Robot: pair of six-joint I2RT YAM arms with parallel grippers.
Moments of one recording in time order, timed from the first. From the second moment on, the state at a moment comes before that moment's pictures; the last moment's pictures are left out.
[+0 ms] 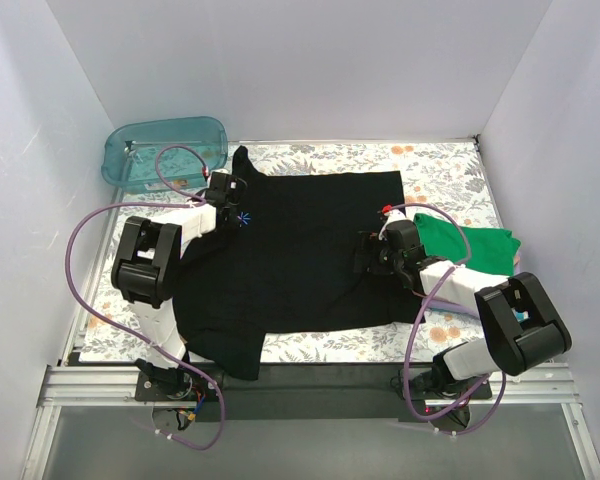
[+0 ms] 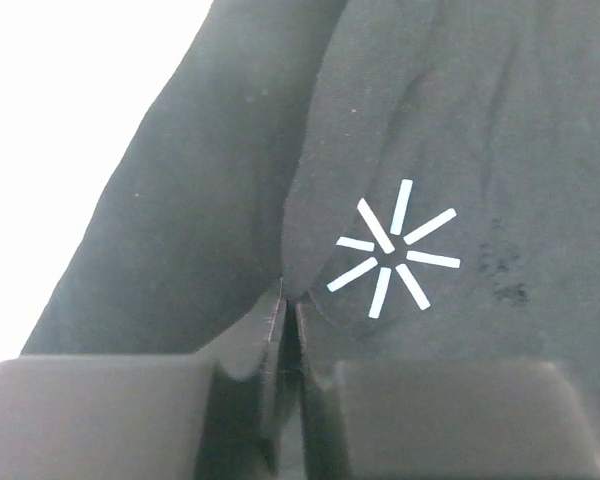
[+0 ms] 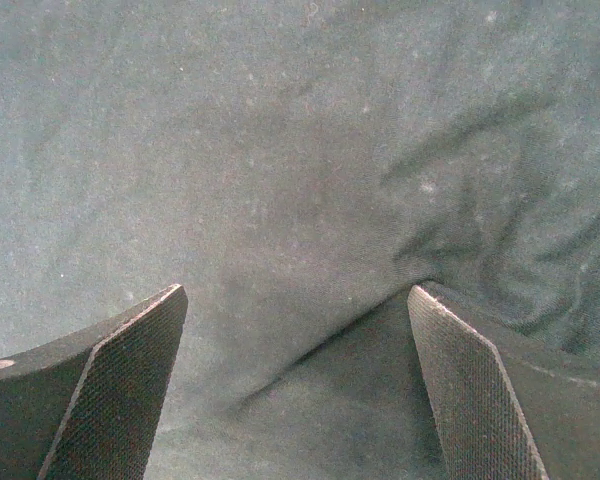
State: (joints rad) left arm -0.25 1.91 1.18 -0.20 -0.25 -0.37; right arm 0.44 1.42 0.56 0.12 -0.10 0.42
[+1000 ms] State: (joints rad) left arm -0.11 1.95 1.55 -0.53 -0.65 -0.68; right arm 0.45 1.27 0.50 0.05 -0.15 0.37
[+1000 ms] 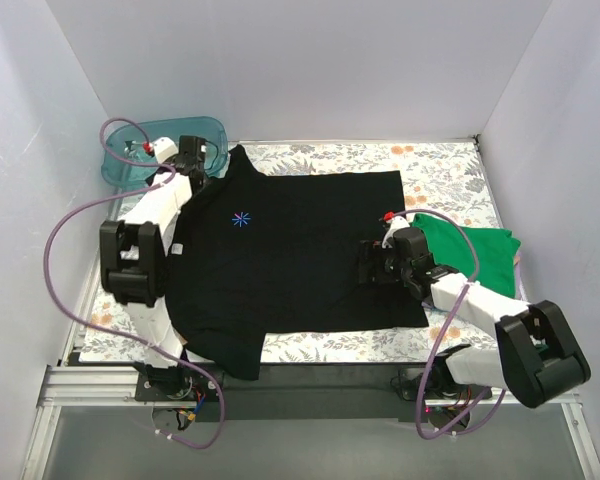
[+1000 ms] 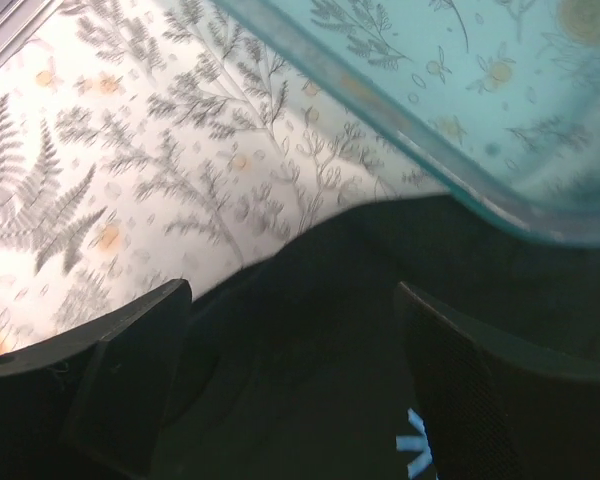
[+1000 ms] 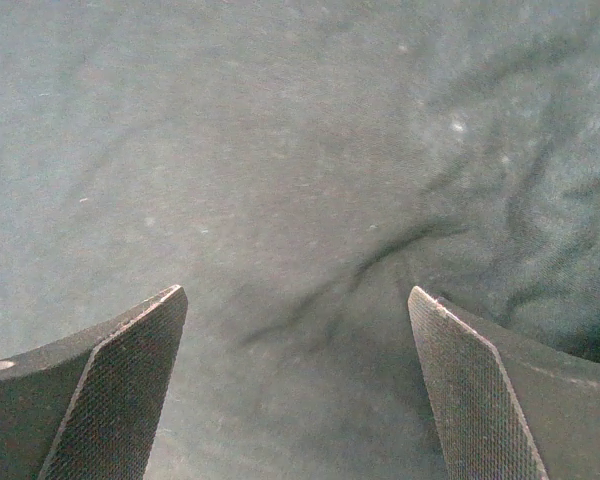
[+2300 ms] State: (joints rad) left arm -0.18 2.07 1.36 -0.08 -0.31 -0.53; right arm 0.29 2.01 1.35 -0.21 0.02 0.26
